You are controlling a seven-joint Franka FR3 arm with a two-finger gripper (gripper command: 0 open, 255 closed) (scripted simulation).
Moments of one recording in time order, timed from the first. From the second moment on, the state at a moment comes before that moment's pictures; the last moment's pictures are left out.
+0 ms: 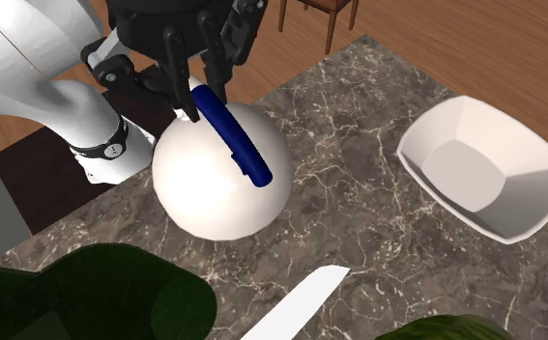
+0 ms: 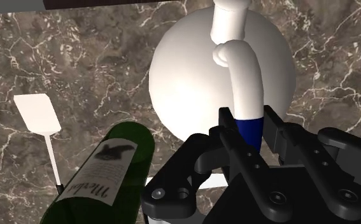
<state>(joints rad) 0.06 -0.56 0.17 -2.24 0.13 1.59 0.28</state>
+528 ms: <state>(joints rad) 0.05 -0.55 0.16 -2.12 0.12 1.49 0.28</state>
